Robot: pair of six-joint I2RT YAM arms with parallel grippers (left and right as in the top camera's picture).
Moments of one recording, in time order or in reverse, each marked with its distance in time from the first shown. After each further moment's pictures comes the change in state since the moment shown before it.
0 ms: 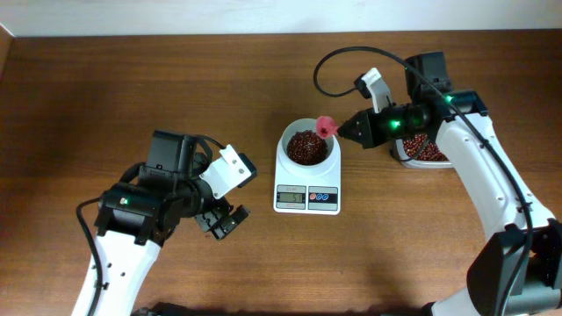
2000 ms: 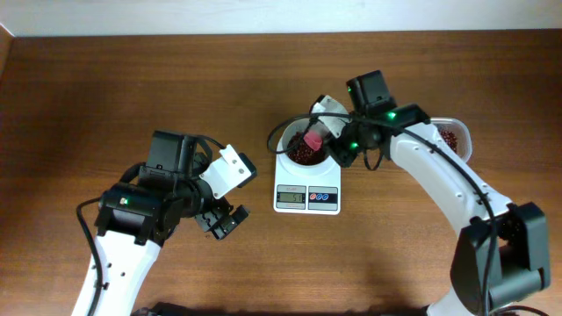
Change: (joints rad) left arm 0.000 0.000 0.000 0.000 0.000 0.000; right arm 0.220 0.061 -0.071 0.138 0.420 -0.312
